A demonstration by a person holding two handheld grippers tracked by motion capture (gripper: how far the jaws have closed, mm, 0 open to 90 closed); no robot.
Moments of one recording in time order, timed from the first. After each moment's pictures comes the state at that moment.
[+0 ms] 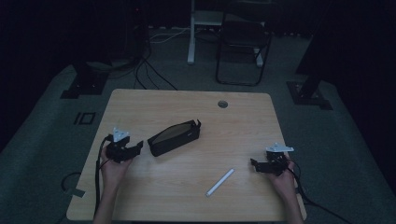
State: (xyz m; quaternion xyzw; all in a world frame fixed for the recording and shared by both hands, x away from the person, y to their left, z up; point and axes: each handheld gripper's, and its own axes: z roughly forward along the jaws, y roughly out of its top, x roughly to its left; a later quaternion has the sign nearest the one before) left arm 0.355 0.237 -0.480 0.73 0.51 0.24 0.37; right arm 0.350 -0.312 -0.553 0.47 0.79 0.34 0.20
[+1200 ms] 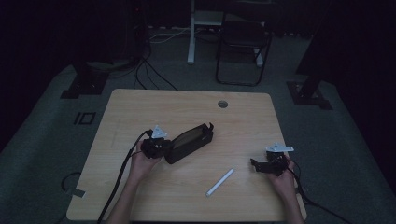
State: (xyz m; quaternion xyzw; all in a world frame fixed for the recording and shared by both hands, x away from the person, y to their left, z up) left arm 0.377 0.154 -0.498 0.84 0.37 0.15 0.36; right arm 0.350 -0.312 -0.553 0.47 0.79 0.34 0.20
